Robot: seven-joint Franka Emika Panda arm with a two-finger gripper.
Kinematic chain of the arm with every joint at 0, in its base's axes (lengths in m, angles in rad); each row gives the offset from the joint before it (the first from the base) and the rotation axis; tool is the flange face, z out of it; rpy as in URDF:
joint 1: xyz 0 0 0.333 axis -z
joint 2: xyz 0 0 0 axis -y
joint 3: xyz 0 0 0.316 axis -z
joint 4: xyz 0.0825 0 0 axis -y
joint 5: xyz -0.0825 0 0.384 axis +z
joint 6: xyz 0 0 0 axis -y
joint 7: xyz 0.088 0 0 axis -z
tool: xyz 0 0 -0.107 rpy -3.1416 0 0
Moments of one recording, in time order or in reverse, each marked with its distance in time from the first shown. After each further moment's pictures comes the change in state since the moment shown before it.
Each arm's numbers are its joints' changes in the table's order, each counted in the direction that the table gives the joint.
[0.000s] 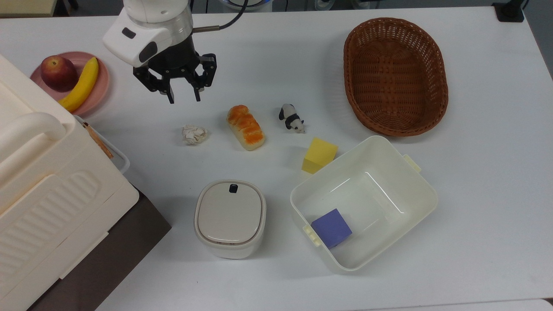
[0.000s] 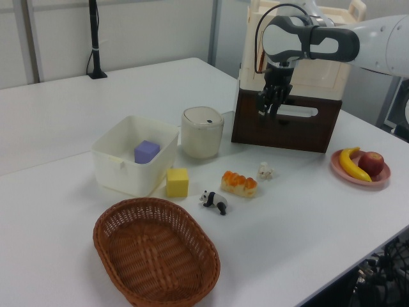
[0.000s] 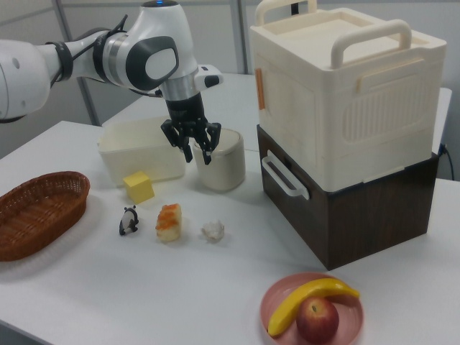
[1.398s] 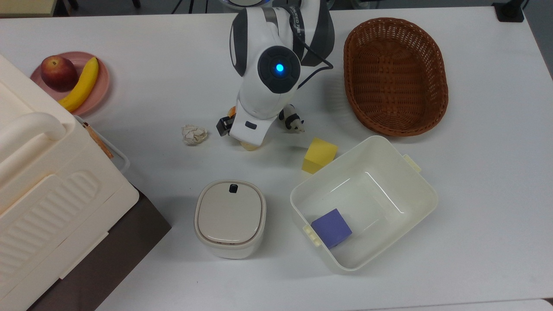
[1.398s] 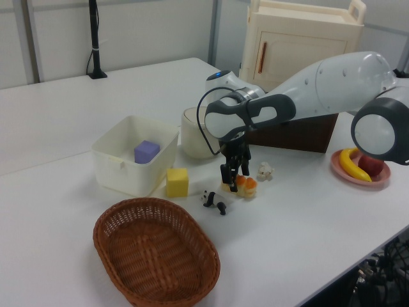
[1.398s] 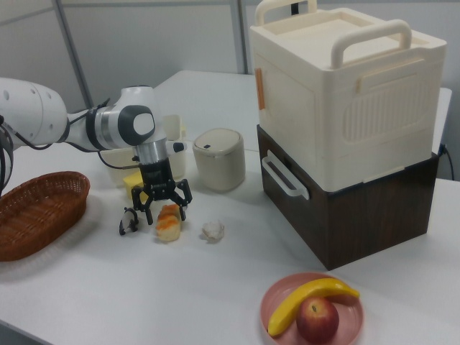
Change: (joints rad) arm -0.226 -0.249 -0.004 -0.085 -0.168 -0.001 -0.032
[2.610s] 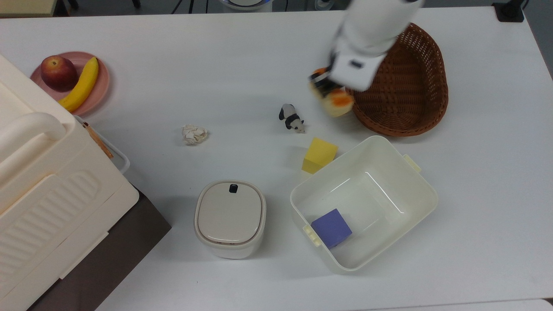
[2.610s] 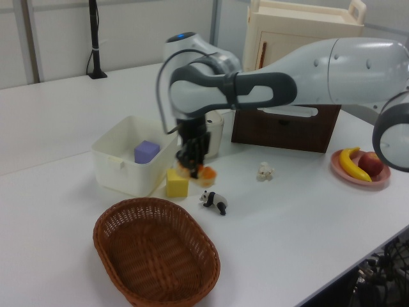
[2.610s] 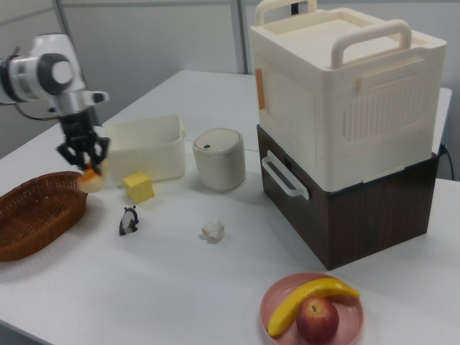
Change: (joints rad) arm -0.268 0.122 -0.012 0.133 0.093 -0.165 0.236
